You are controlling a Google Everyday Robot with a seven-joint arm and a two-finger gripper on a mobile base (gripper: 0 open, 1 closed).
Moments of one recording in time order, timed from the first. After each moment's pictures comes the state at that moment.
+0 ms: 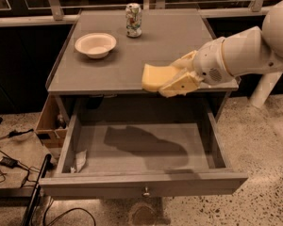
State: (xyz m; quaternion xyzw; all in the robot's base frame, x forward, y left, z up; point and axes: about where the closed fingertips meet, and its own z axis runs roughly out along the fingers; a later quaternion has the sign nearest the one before) arm 0.554 -0.097 0.907 -0.51 0.74 0.17 0.41
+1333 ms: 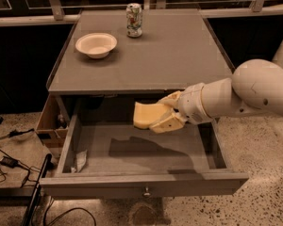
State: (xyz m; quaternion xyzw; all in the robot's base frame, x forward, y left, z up) arm 0.524 -0.074 0.801 -0.53 0.73 0.19 0.39
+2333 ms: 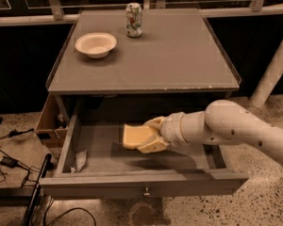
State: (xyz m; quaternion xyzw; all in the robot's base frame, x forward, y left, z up) arm 0.529 -0.038 0.695 -0.54 0.71 0.21 0.41
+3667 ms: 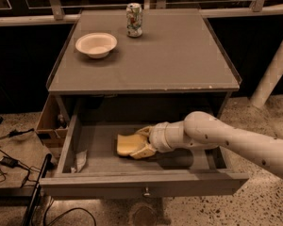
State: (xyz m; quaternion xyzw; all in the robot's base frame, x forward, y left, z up) arm 0.563 -0.010 0.604 -0.57 0.69 0.21 0.39
